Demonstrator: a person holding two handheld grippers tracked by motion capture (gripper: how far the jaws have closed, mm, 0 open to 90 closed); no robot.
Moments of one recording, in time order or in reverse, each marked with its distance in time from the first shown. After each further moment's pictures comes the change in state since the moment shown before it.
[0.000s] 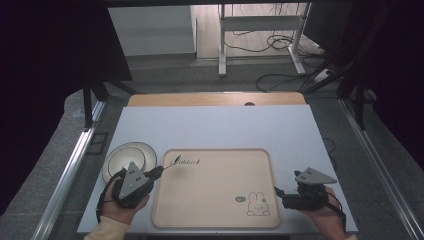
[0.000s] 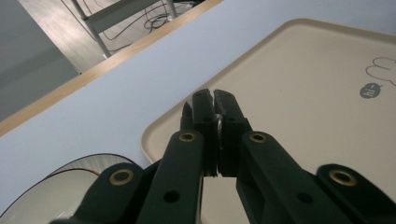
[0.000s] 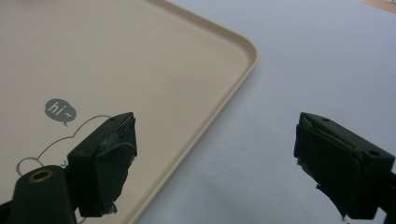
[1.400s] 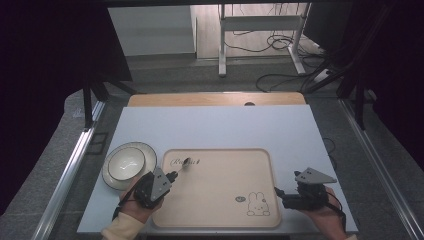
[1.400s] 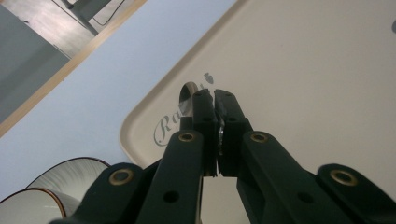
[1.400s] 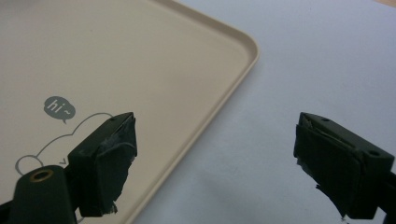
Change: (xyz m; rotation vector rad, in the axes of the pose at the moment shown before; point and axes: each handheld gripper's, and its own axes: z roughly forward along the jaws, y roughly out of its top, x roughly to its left) left arm -0.028 -0.010 0.045 0.136 0.011 0.181; right arm -0.001 -0.001 0.001 0.010 0.006 0.005
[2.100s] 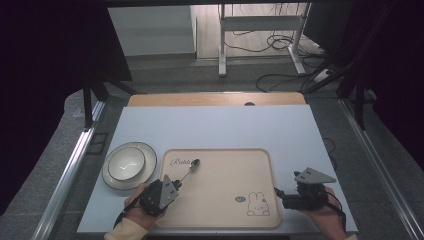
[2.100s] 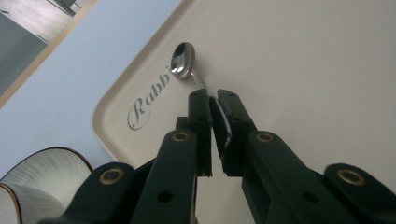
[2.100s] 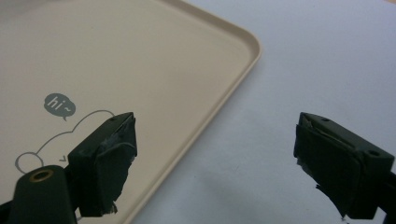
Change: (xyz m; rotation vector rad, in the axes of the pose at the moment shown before) left arm -0.019 -0.005 0.006 0.076 -0.040 0.042; right arm 0.000 0.000 0.001 0.009 0.007 -0.002
